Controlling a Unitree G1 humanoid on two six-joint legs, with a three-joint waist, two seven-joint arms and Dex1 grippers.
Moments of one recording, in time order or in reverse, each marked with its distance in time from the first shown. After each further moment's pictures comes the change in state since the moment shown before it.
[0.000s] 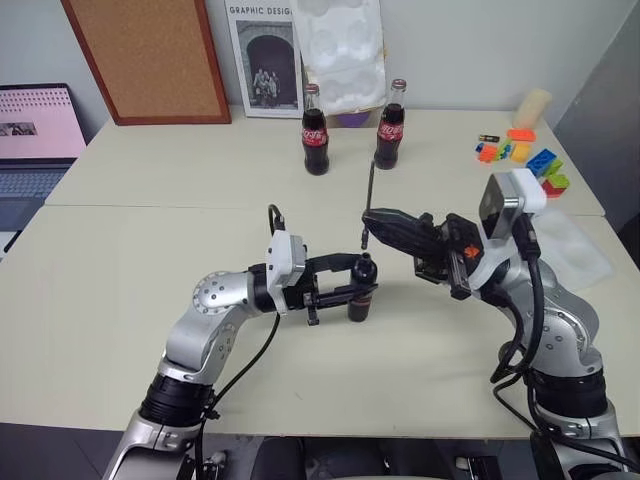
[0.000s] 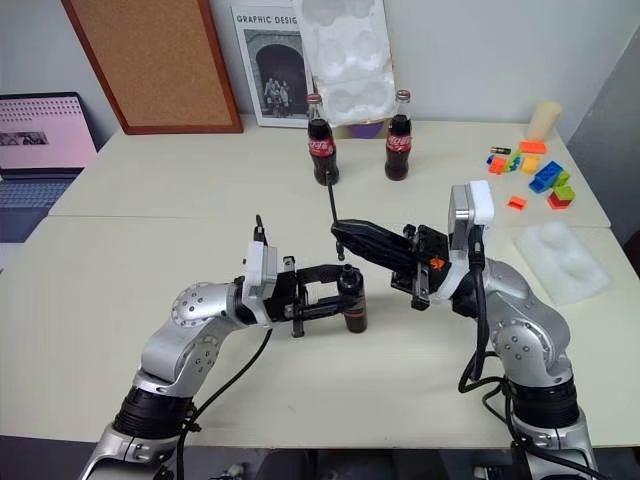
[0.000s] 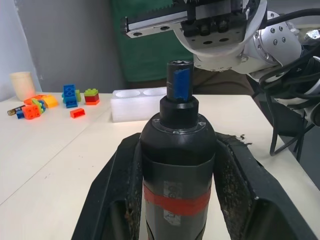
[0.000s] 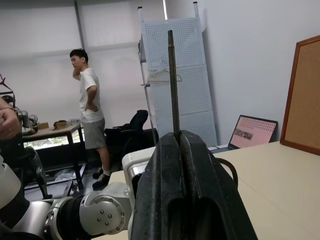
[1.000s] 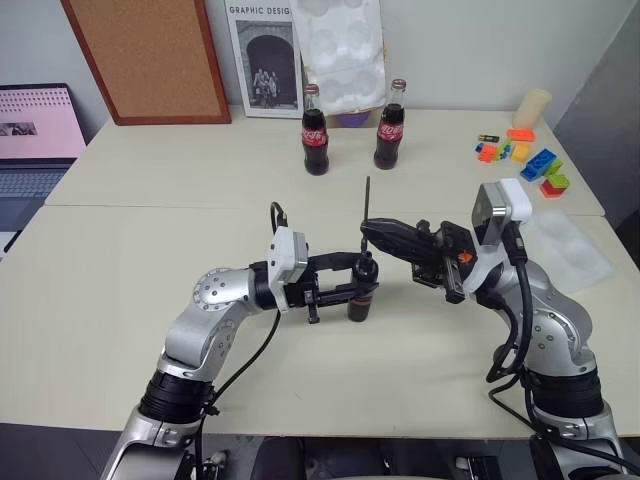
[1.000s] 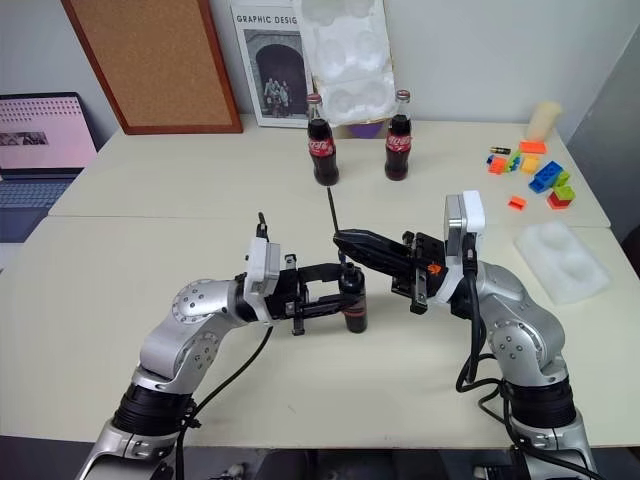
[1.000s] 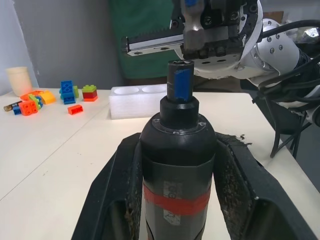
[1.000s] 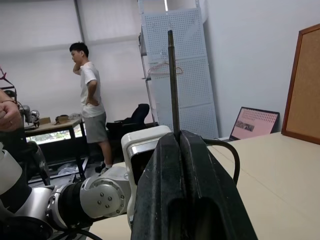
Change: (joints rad) left arm -0.013 0.010 0.000 -0.009 -0.003 0.036 0.001; right arm 0.013 0.000 0.010 0.046 -0.044 -0.020 0.050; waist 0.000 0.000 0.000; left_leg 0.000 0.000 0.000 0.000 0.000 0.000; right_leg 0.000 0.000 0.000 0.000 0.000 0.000
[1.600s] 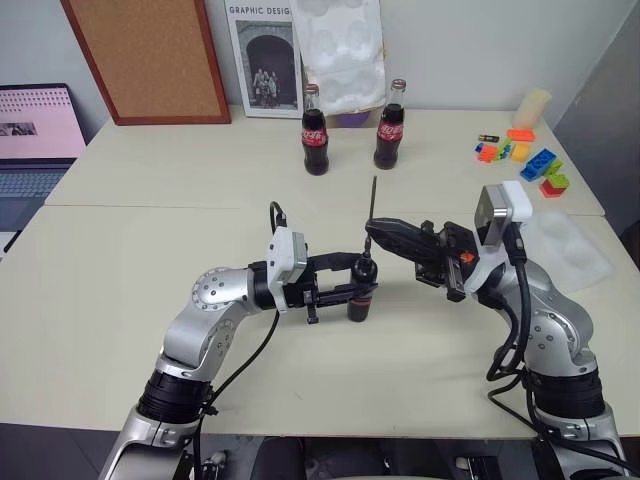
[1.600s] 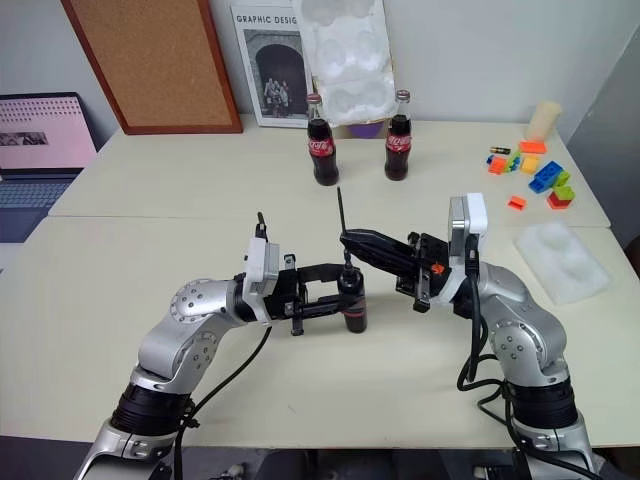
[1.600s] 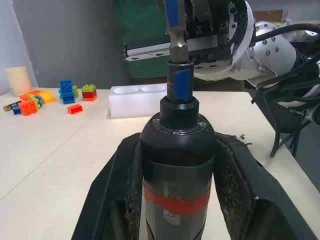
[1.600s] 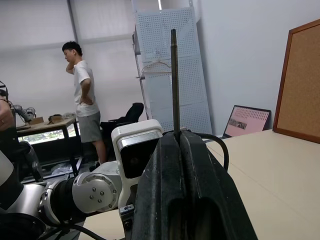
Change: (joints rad) left arm 0.000 0.004 0.000 -0.001 -0.001 -0.001 -0.002; right arm 0.012 -0.002 -0.009 0.024 -0.015 -0.022 0.013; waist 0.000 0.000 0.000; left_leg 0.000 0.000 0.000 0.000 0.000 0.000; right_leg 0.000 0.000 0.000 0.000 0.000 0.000
